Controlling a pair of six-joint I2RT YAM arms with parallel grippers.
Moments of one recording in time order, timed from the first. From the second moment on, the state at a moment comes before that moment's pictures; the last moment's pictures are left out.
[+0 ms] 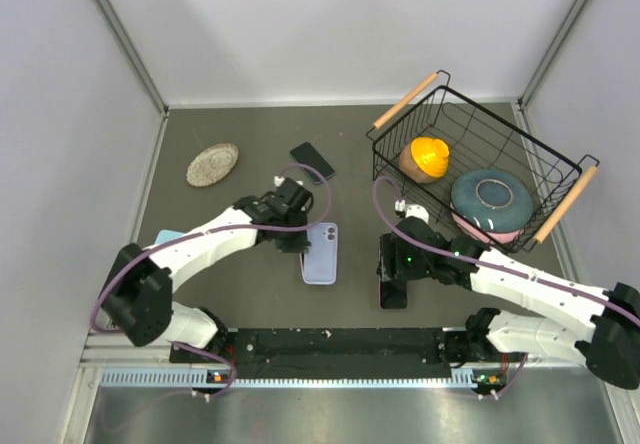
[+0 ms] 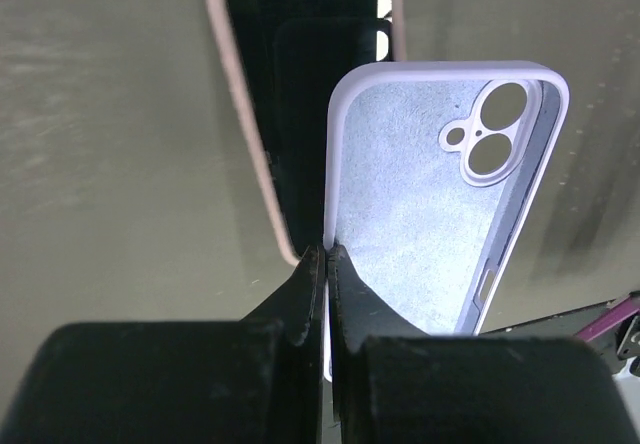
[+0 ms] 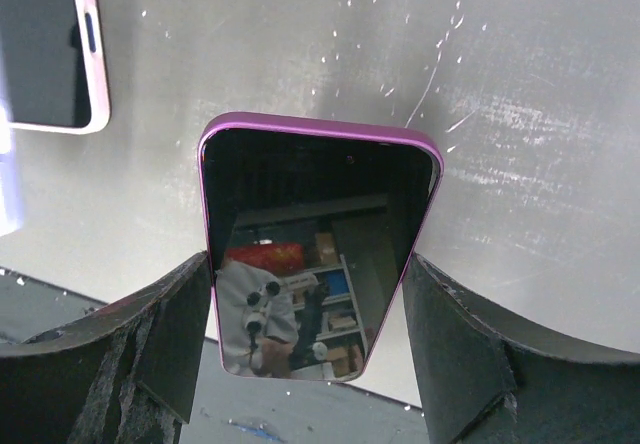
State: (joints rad) left arm -0.67 1.36 0.93 -0.68 -0.01 -0.72; right arm 0.90 1.06 0.67 -0.60 0.20 0.72
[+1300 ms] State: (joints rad) left arm -0.70 1.30 0.93 -0.49 -0.06 -0.89; right arm 0.90 1.12 0.75 -0.67 0.16 0.82
